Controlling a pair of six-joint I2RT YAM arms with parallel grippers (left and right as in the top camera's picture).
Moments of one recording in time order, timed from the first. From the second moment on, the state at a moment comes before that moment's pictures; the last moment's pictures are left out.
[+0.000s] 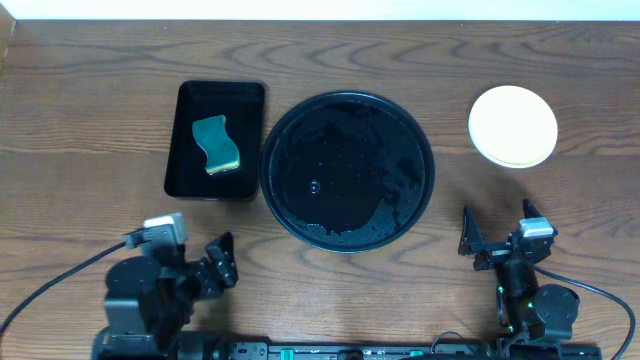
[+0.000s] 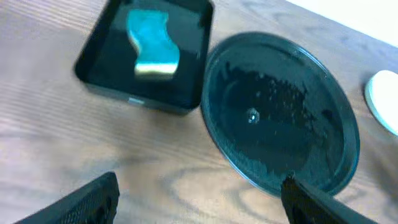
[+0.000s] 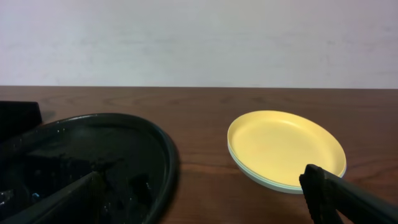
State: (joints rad) left arm -0.03 0.36 0.69 -0.95 0.14 -0.31; right arm -0.06 0.01 0.01 -0.06 -0.19 0.03
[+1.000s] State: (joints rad) left arm -0.05 0.01 0.02 -0.11 -0.10 -0.33; right arm -0.06 0.01 0.01 -0.06 -0.19 0.03
